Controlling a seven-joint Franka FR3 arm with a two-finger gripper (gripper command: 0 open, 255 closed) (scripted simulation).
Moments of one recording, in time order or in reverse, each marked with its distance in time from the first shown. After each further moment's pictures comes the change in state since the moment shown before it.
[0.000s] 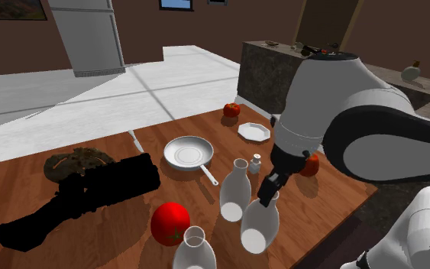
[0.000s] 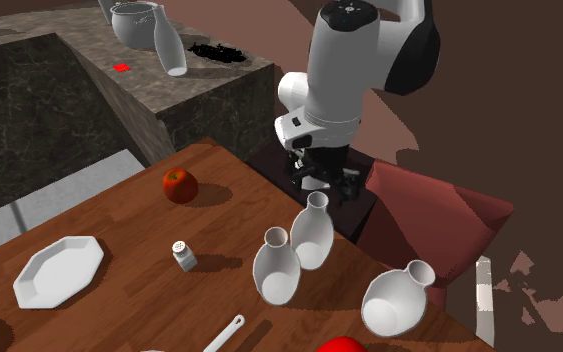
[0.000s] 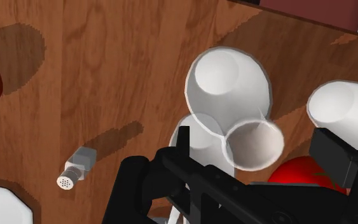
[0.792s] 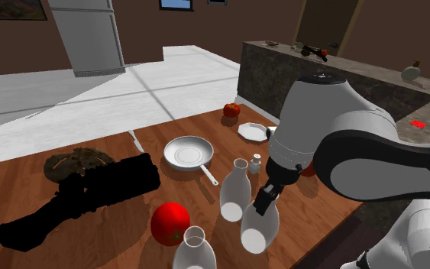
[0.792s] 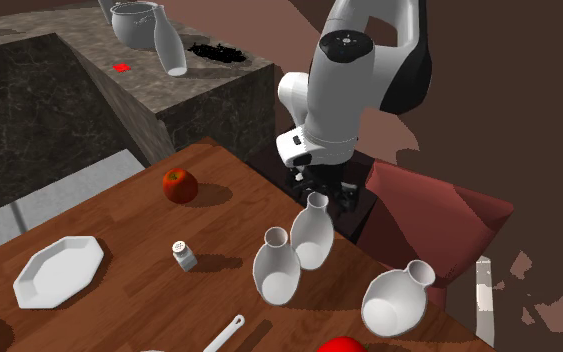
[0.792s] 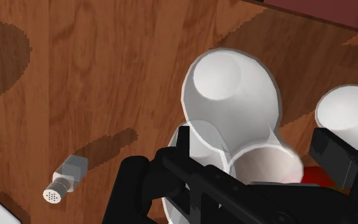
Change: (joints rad) arm 0.006 0.037 0.032 -0.063 0.022 0.100 0.004
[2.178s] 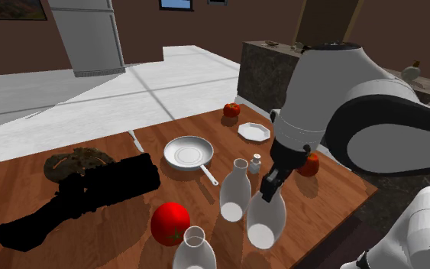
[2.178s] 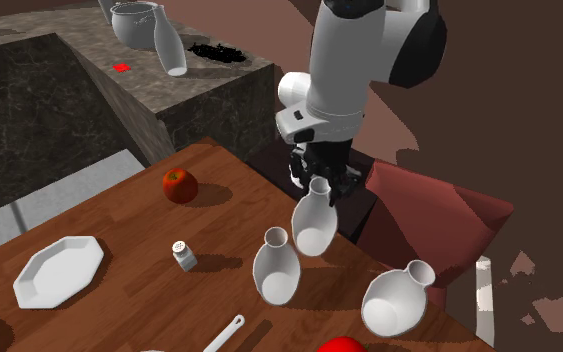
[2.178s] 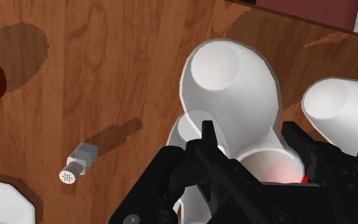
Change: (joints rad) arm -0.009 -0.036 -0.035 0.100 -0.029 -0.135 0.004
